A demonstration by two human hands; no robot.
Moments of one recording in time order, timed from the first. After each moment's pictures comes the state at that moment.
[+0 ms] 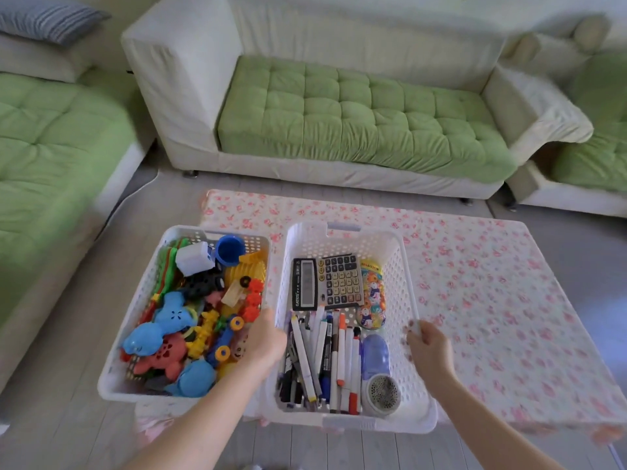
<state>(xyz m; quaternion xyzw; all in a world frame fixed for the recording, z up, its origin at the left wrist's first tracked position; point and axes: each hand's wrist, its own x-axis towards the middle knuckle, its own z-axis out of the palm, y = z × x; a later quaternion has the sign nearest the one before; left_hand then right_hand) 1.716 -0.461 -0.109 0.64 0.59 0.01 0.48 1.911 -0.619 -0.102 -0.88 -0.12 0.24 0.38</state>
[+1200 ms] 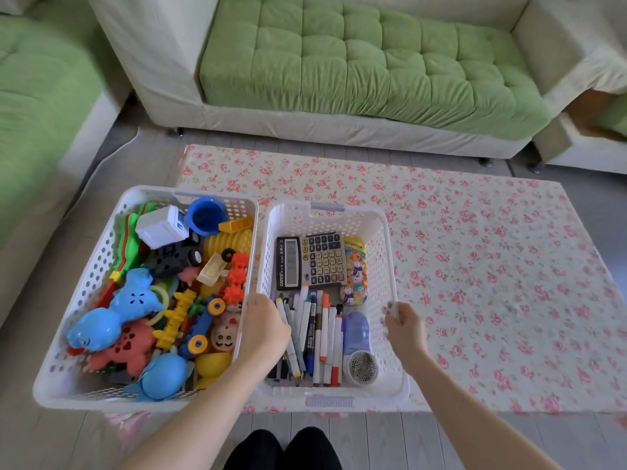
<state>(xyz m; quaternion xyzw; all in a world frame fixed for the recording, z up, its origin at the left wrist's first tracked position) 1.749 -0.454 -0.194 0.71 0.61 -0.03 0.36 1.930 -0.582 -0.230 -0.87 -0.10 0.31 0.37</state>
